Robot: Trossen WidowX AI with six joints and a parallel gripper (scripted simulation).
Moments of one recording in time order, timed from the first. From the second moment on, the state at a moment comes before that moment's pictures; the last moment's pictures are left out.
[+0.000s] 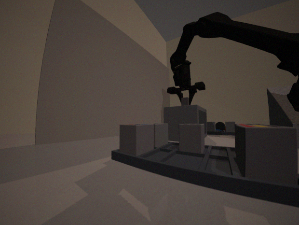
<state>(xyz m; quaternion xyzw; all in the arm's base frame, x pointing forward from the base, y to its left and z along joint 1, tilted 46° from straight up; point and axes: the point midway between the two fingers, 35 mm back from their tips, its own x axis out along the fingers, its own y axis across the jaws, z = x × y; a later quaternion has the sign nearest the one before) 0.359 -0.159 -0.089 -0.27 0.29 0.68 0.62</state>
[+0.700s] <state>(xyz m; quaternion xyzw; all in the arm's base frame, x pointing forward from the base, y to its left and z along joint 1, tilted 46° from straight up) 0.359 -0.148 -0.101 -0.27 0.29 0.68 0.62</state>
